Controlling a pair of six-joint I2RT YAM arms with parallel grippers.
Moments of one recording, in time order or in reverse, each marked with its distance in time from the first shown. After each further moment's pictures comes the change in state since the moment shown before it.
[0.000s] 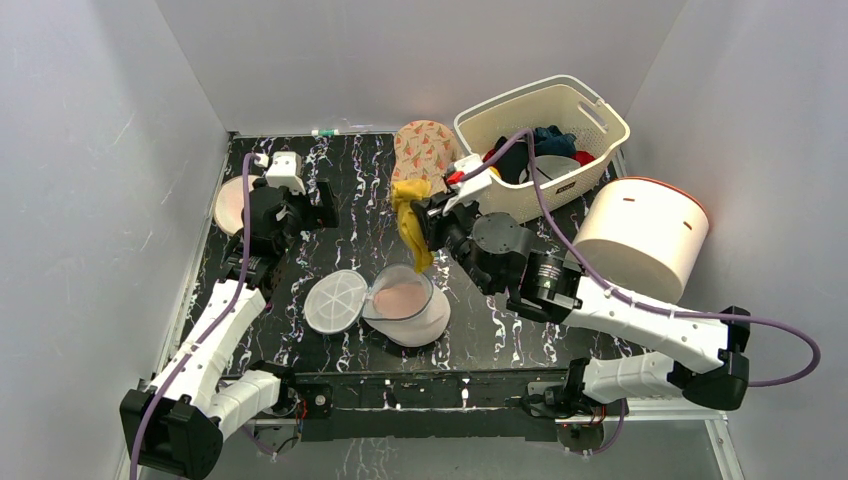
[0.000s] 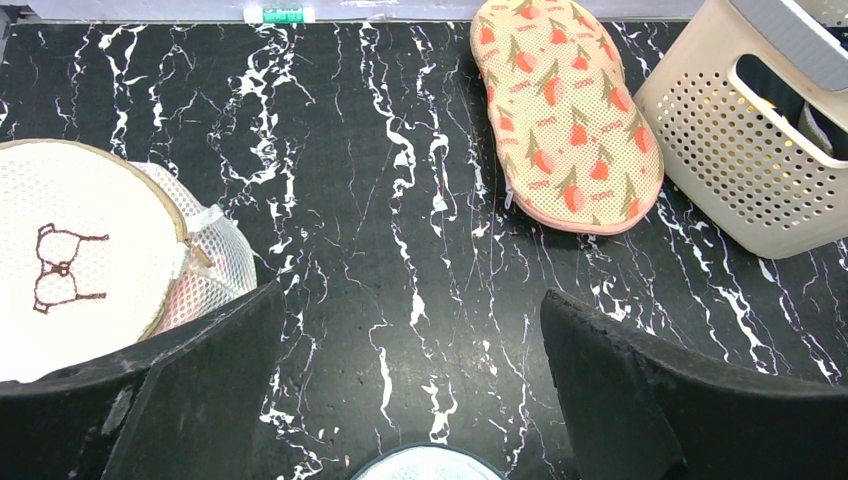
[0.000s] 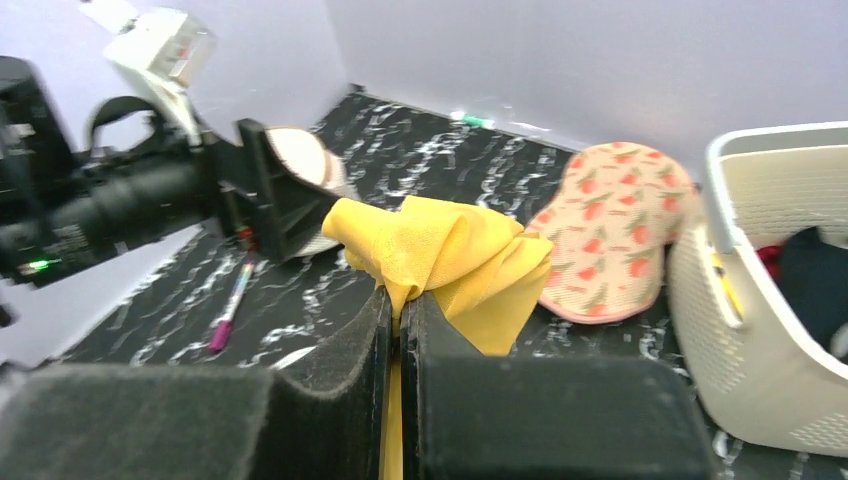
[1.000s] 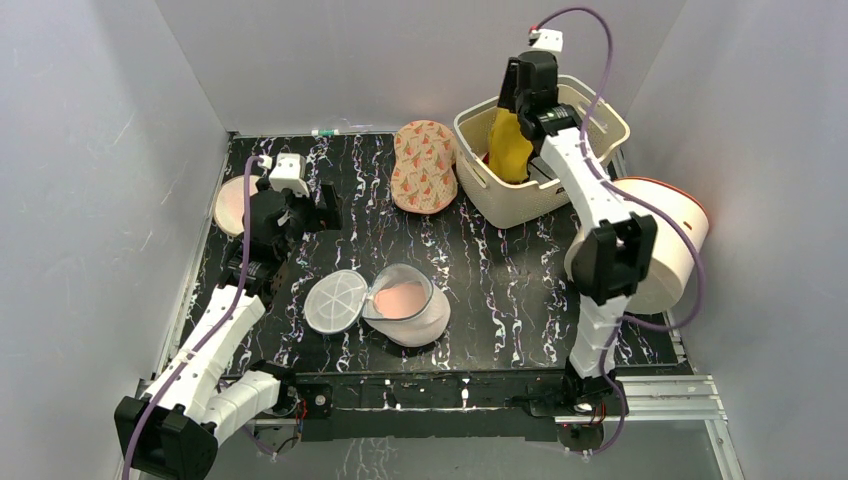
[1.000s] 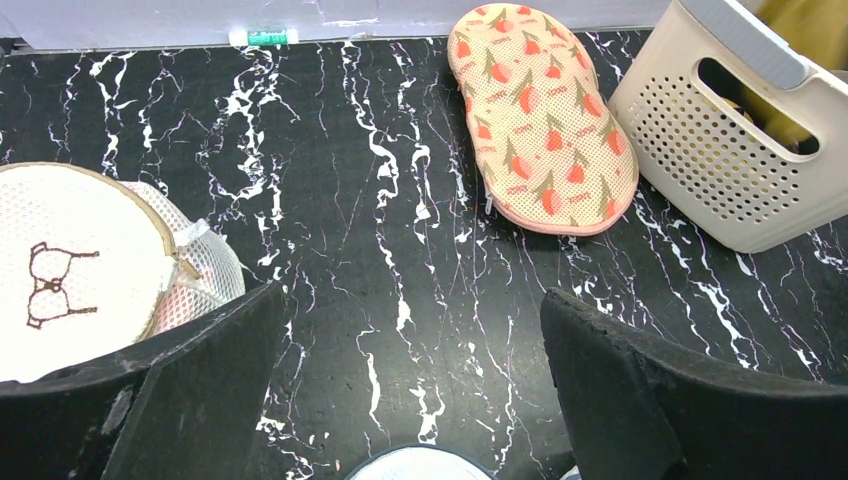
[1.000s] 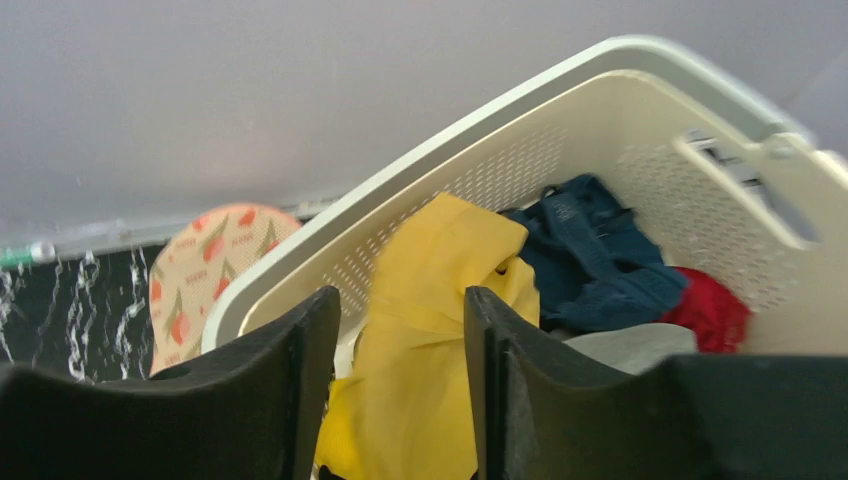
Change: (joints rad) left arm -0.047 -0.036 -0.001 0.001 -0.021 0.011; right arm -0.919 0.719 0.714 -0.259 -0.216 0.055
